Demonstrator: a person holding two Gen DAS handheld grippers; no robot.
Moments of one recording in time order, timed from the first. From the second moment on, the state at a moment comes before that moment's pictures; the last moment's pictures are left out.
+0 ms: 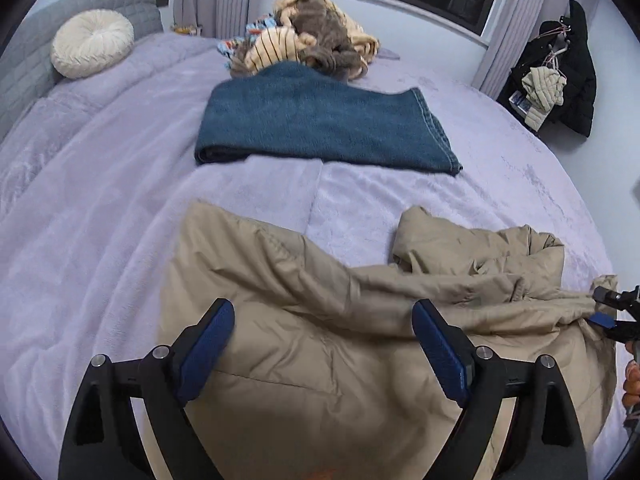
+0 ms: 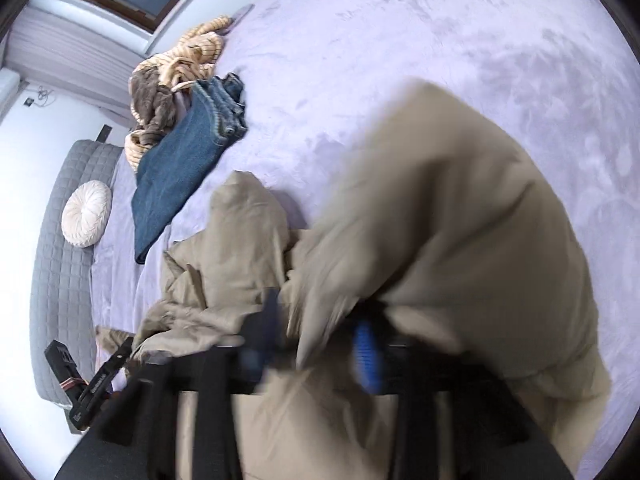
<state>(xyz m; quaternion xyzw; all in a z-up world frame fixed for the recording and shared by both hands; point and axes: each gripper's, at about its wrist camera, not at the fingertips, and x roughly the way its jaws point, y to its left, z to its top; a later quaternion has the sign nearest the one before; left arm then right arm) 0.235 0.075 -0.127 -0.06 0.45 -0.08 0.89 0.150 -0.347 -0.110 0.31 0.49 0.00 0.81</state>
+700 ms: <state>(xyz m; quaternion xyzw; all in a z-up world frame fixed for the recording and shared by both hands) 0.248 -0.041 -0.169 -0.02 0.48 -0.19 0.85 0.174 -0.269 -0.139 0.15 0.53 0.04 0.83</state>
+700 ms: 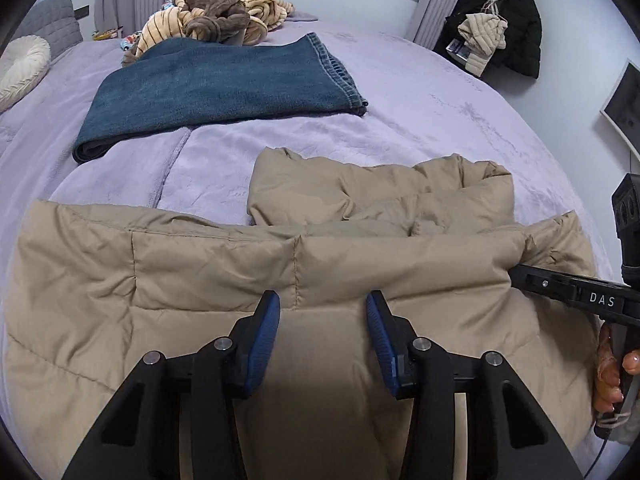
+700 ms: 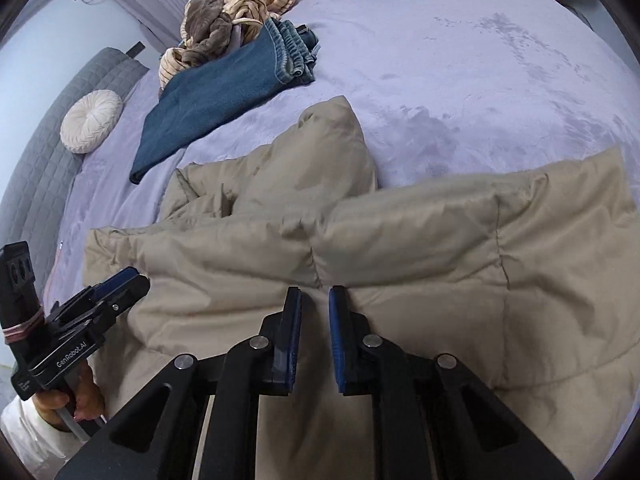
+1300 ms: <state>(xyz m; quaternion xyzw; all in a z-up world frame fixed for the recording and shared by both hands) 0.303 0.069 -0.188 -0.01 0.50 -0.07 0.86 0.173 -0.378 -0.136 0.12 0.54 -0.08 0.83</state>
